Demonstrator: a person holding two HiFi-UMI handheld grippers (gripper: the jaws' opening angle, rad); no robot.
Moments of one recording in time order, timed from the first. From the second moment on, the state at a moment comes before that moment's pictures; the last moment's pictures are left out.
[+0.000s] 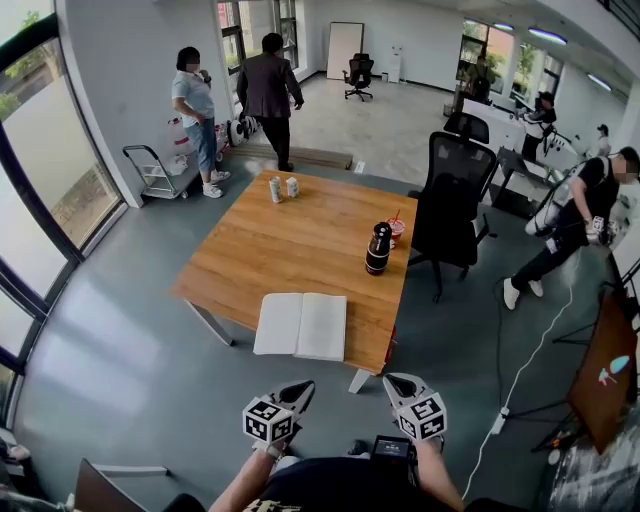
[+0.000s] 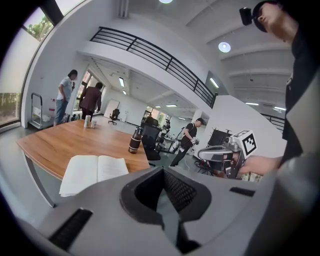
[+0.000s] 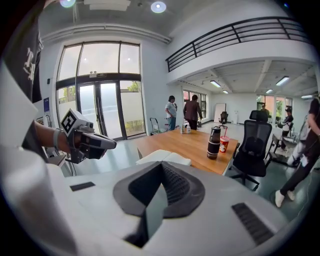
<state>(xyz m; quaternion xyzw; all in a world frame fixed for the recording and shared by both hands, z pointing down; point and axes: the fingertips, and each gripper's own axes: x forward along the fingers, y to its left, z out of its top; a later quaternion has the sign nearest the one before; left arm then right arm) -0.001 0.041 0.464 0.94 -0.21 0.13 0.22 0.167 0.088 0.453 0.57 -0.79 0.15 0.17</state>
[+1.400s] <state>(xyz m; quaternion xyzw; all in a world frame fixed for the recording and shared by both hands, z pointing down) -0.048 0.044 0.441 0.95 -0.20 0.10 0.22 0.082 0.085 0.434 0.55 -0.81 0.11 0.19</state>
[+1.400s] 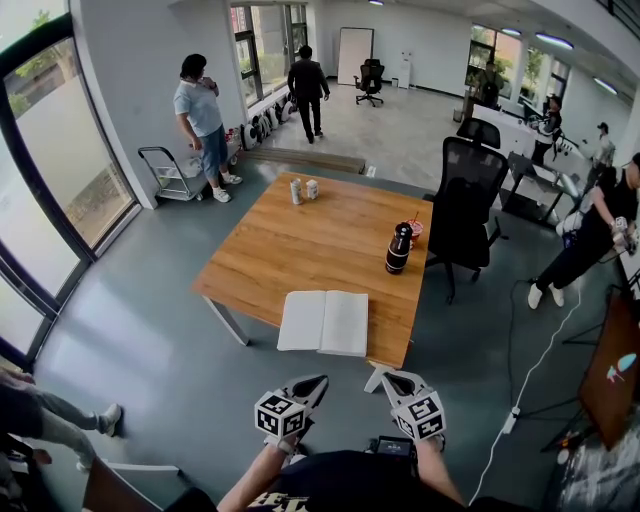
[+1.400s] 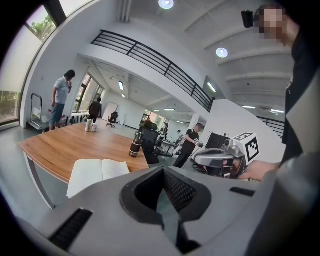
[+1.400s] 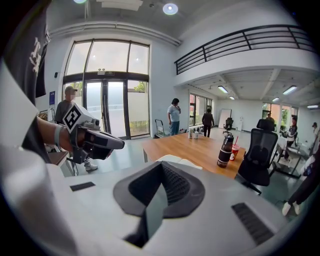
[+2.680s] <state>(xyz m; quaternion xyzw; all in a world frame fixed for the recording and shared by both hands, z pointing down) -0.061 0.048 0.450 0.94 -0.22 0.10 0.22 0.069 0.090 0.445 0.54 -0.81 0.12 0.19</state>
